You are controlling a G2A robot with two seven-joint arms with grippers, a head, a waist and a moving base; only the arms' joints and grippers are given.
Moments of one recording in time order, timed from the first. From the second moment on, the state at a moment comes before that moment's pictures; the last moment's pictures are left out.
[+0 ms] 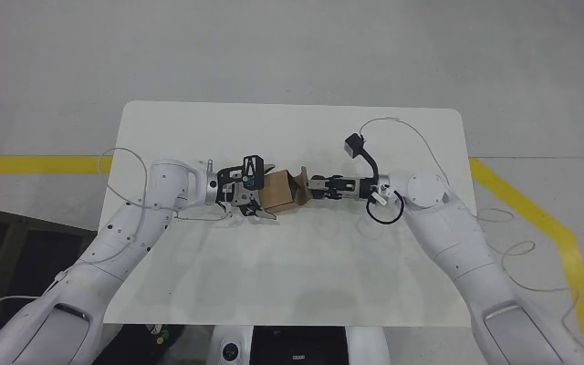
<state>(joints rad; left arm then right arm) 0.75 -1.00 -0.83 -1.23 1.46 -1.01 0.20 -0.74 -1.23 0.92 -0.97 0.36 -0.41 1.11</state>
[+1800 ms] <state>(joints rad) 0.75 -1.00 -0.83 -1.23 1.46 -1.01 0.20 -0.64 -1.27 0.83 -1.04 0.19 -0.33 1.17</state>
